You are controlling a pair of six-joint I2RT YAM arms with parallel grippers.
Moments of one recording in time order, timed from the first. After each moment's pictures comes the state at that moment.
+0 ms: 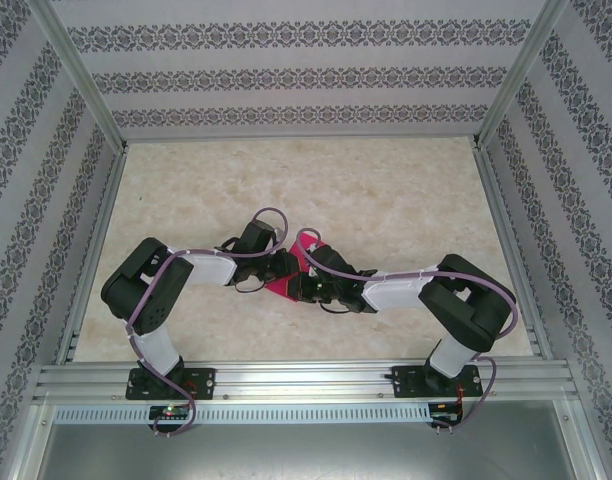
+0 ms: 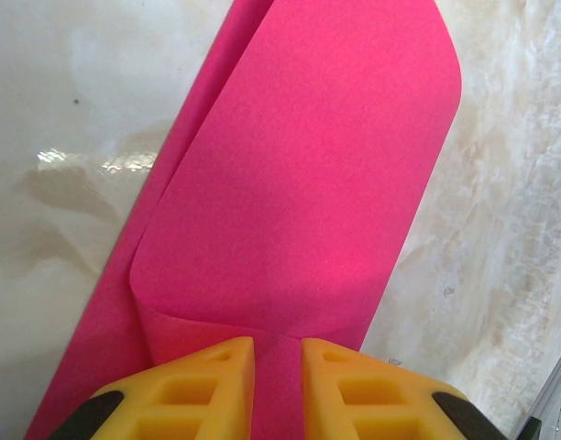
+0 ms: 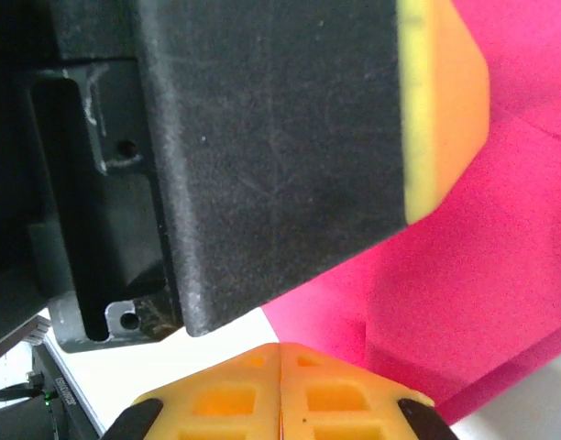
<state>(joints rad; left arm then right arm) -0.59 1.77 0.77 0.13 0.42 -0.89 0.88 1.66 0.66 0.26 -0.26 0.93</state>
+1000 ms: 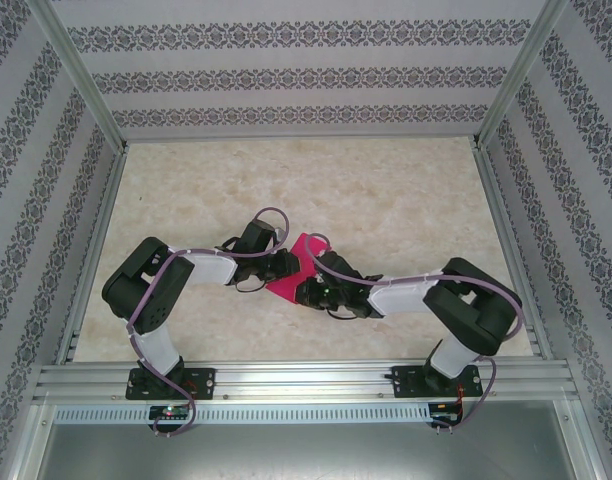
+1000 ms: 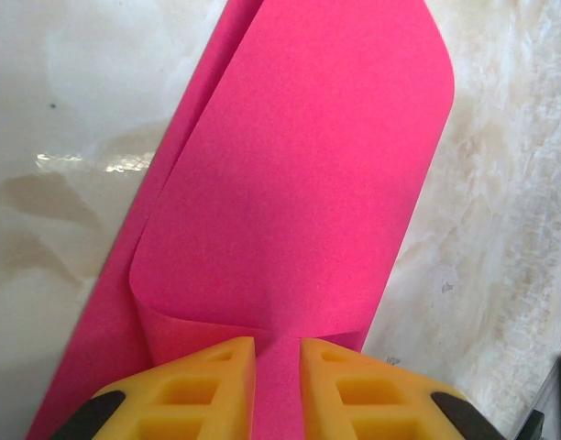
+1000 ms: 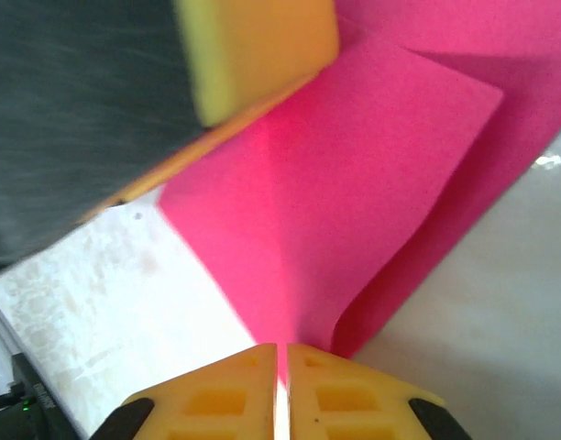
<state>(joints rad) -0.59 1.78 0.77 0.14 0.43 -0.87 0.88 1.59 0.59 0.22 -0.23 1.00</state>
